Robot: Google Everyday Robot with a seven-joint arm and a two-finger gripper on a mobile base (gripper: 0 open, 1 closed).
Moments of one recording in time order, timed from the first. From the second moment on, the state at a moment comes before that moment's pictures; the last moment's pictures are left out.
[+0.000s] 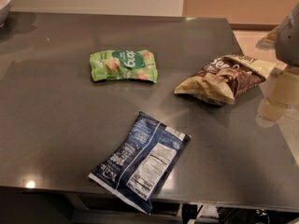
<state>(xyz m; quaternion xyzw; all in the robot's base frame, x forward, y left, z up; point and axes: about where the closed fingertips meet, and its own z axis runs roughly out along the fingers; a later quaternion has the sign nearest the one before) 0.438 -0.217 0.976 -0.60 0.78 -0.03 0.16</state>
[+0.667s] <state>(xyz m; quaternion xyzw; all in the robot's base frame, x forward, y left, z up) 0.438 -0.217 0.976 -0.60 0.78 -0.03 0.16</state>
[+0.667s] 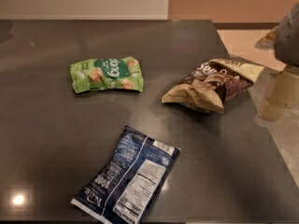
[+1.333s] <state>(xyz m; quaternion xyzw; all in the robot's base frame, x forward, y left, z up) 0.446 -0.181 0.968 -0.68 0.72 -0.03 0.14</state>
